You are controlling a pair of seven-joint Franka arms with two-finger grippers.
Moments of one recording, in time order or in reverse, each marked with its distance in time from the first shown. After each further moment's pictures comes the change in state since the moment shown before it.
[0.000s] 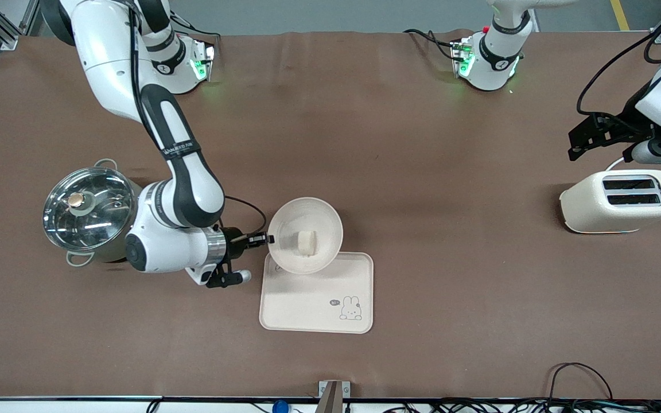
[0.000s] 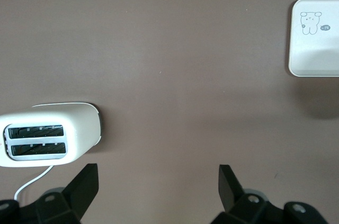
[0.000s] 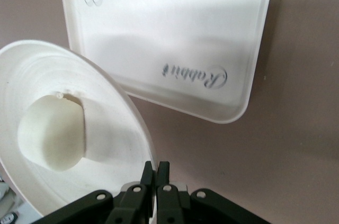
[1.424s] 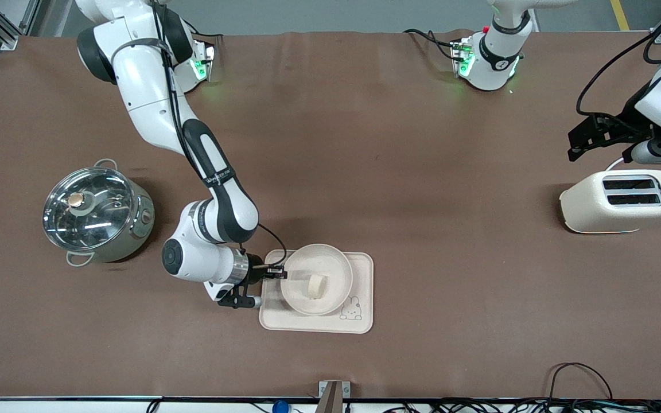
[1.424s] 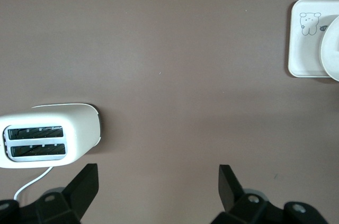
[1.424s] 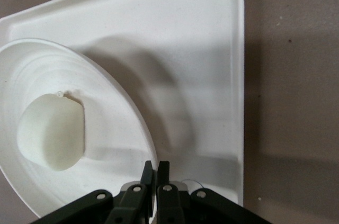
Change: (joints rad) left arm 0.000 0.000 0.000 -0.001 -0.001 0.004 0.001; right arm 0.043 0.235 0.022 0.131 0.007 0.327 0.096
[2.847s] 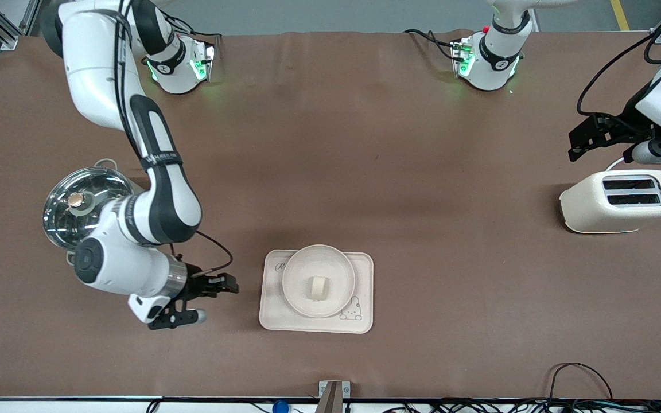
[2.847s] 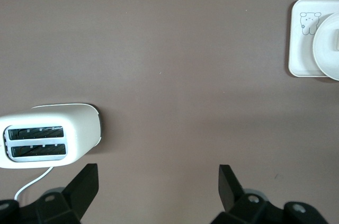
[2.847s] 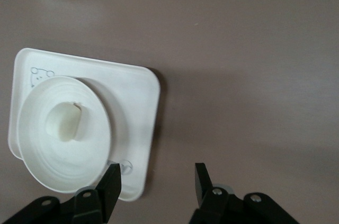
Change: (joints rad) left arm 0.001 0.000 0.001 -0.001 0.000 0.000 0.003; right arm -0.102 -0.192 -0.095 0.105 -0.335 -0.272 -0.085
